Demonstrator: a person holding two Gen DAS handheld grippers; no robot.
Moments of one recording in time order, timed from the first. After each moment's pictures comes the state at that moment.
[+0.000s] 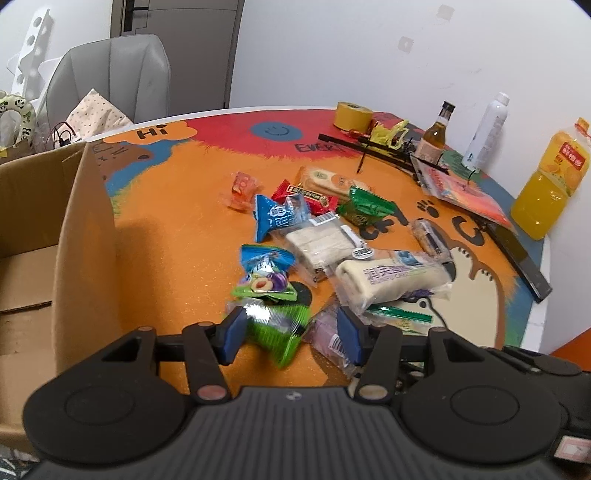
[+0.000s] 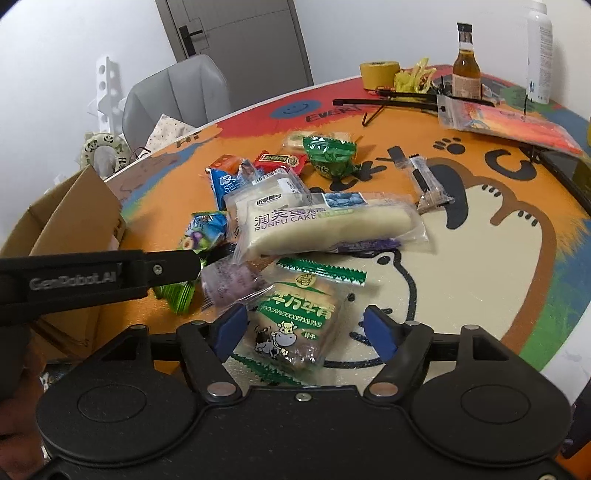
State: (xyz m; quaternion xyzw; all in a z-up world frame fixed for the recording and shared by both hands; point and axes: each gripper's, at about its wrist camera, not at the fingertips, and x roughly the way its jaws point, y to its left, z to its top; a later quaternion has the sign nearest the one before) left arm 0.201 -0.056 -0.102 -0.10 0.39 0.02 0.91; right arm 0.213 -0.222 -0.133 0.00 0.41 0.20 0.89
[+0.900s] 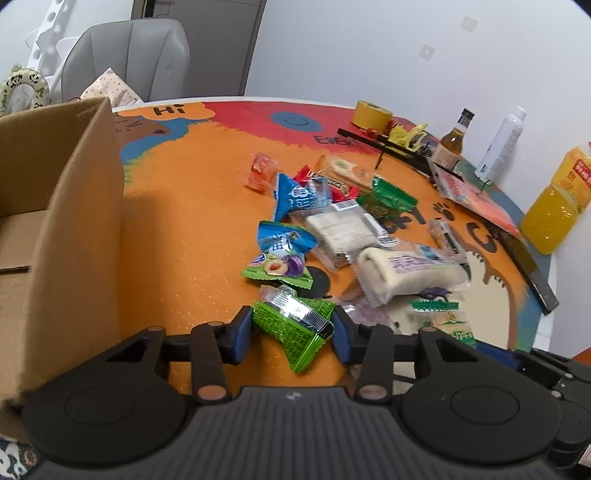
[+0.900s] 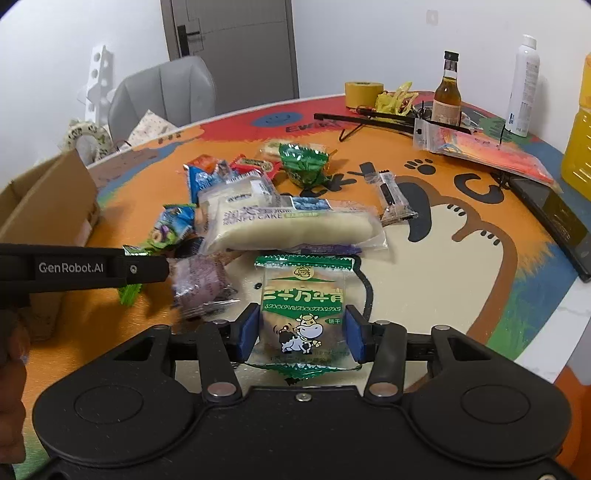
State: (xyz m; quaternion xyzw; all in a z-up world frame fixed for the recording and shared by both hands) left arm 0.191 -0.047 -0.123 -0.14 0.38 0.03 0.91; right arm 0.199 -0.229 -0.128 -0.03 0.37 0.18 0.91
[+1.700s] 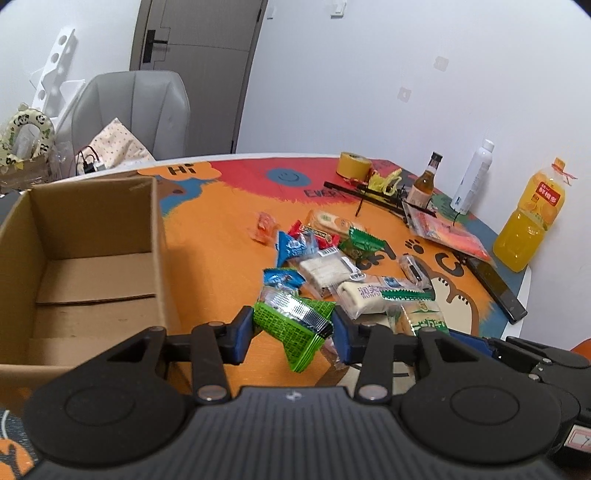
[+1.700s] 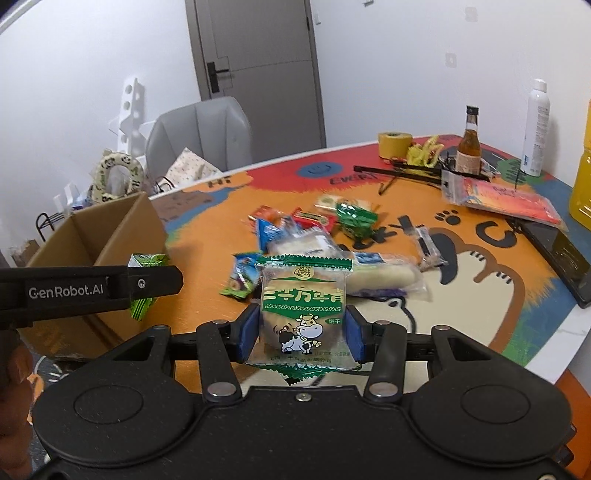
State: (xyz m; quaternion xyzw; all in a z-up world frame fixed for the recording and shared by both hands) left arm 0.129 -0.039 -0.061 -0.12 0.32 0.03 0.94; right arm 0.155 -0.203 -0.078 -0.01 0.31 0.22 0.92
